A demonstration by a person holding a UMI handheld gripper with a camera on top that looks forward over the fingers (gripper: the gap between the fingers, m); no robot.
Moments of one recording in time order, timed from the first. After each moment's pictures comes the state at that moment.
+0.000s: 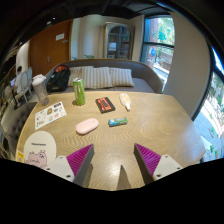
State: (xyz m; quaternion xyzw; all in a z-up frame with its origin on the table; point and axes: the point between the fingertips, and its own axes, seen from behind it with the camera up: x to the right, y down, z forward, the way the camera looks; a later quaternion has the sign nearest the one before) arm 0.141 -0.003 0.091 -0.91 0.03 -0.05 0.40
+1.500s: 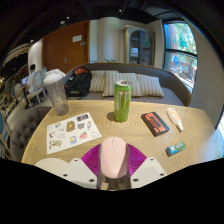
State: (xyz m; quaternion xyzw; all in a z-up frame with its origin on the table) arm -0.035 0.159 0.037 -0.90 -0.03 0.02 0.44
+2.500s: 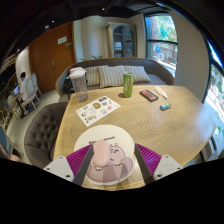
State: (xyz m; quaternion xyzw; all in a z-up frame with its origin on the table) arm -0.157 -0.050 0.090 -0.91 0.07 0.00 0.40
